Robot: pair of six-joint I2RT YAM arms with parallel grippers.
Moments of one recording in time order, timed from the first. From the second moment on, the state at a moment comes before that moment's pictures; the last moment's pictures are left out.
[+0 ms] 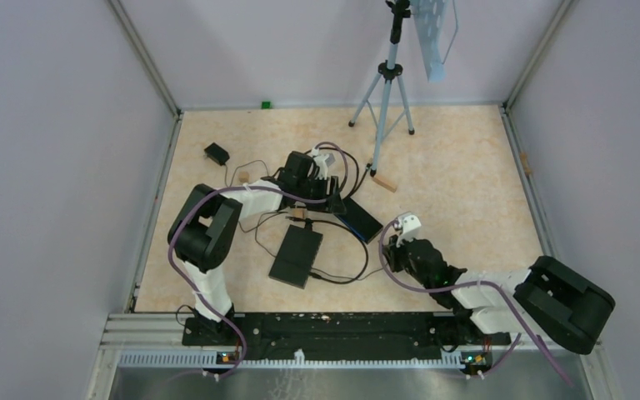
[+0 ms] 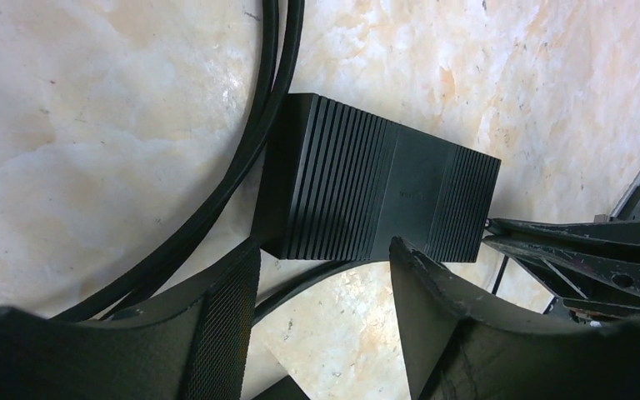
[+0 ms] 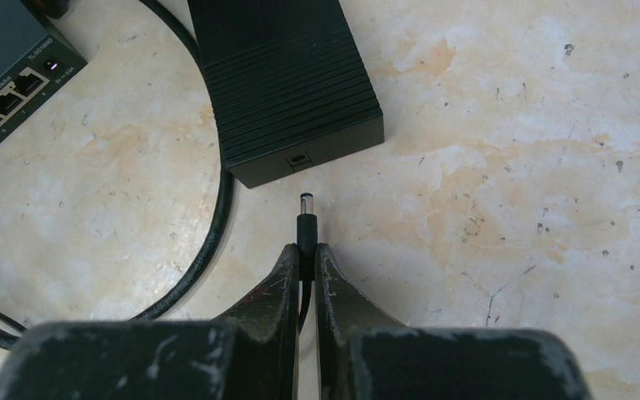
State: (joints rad) left arm -0.52 1.86 1.08 -0.02 0.51 -0.38; right arm 0.83 1.18 0.08 0.65 0.25 0.29
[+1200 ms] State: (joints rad) left arm -0.54 1.94 1.13 0.05 0.47 -0.36; right arm 0.80 1.39 0.10 0.87 0.23 0.27
